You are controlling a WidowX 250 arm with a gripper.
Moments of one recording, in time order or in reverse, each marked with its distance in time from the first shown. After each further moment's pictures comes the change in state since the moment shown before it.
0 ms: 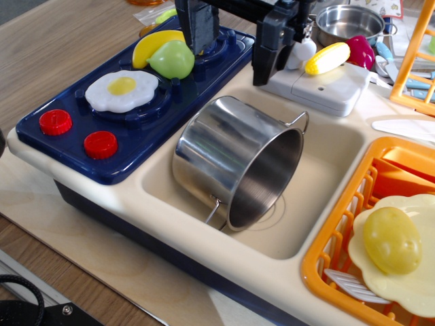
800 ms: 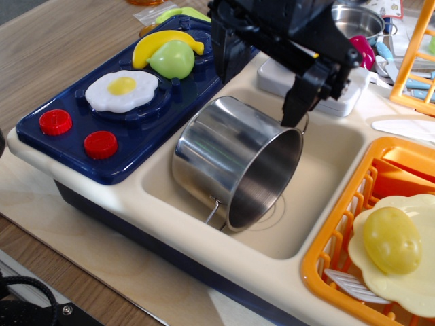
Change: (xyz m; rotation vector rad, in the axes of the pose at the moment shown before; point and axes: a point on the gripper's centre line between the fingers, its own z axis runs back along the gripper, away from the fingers) arm -0.005 -0.034 -0.017 0.153 -0.066 -0.061
